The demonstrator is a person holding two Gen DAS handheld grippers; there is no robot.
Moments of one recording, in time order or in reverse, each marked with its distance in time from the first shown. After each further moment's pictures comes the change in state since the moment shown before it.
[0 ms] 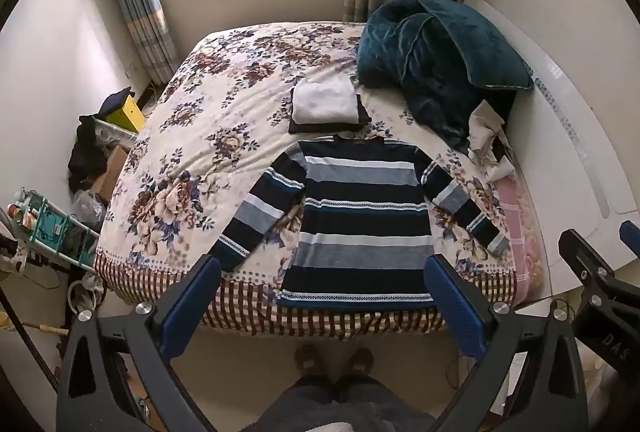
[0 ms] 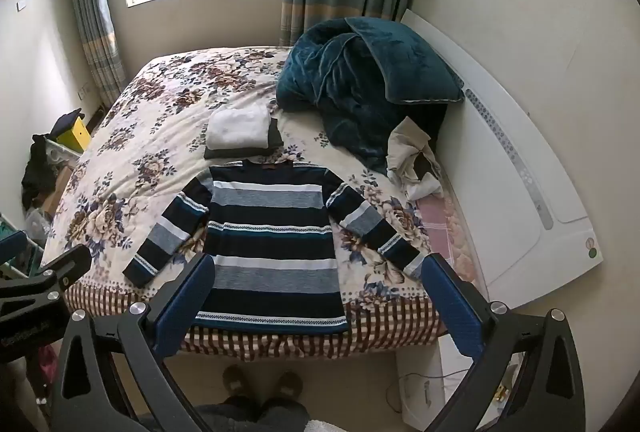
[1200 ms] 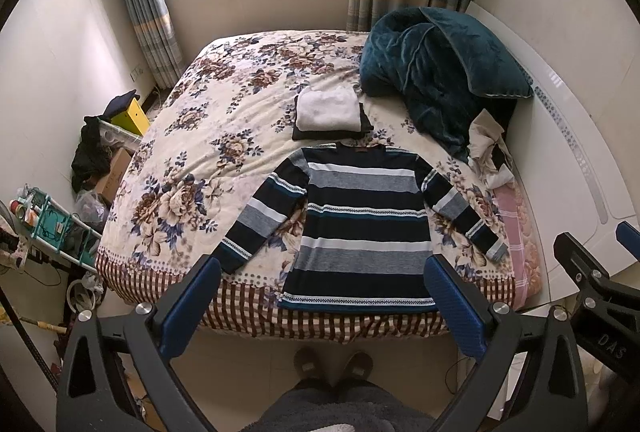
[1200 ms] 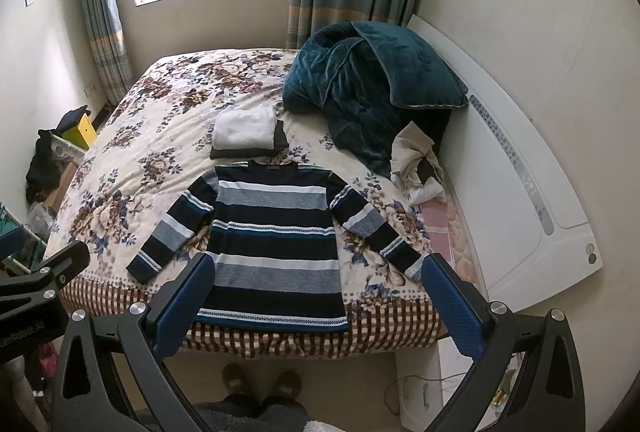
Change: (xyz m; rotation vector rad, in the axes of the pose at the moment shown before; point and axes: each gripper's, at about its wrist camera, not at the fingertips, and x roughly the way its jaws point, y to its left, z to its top) left arm -0.003 0.000 0.002 0.004 -0.020 0.003; right arm -0.008 0.003 -0.005 -0.005 -0.009 0.006
